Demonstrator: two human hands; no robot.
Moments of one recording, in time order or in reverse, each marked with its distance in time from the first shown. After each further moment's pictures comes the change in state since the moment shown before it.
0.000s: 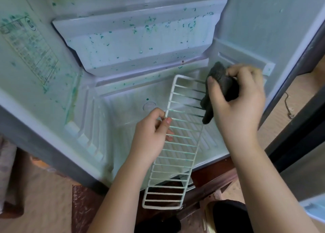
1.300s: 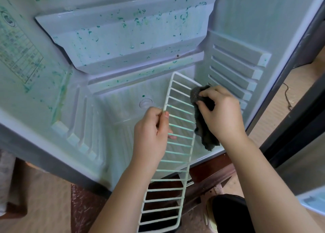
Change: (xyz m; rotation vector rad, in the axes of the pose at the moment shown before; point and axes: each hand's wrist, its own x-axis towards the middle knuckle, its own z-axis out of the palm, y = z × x) left_hand -0.013 0.007 0.016 0.116 0.171 0.206; right_hand -0.016 0.058 0.021 -0.132 -0.396 -0.052
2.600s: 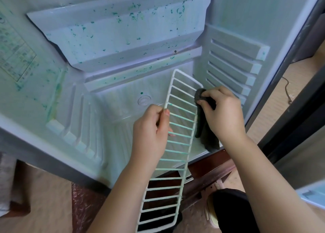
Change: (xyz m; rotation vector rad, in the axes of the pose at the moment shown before) left_hand -0.002 -0.003 0.001 0.055 -0.012 0.071; right_hand -0.008 0.007 0.002 -0.022 0.010 0.080
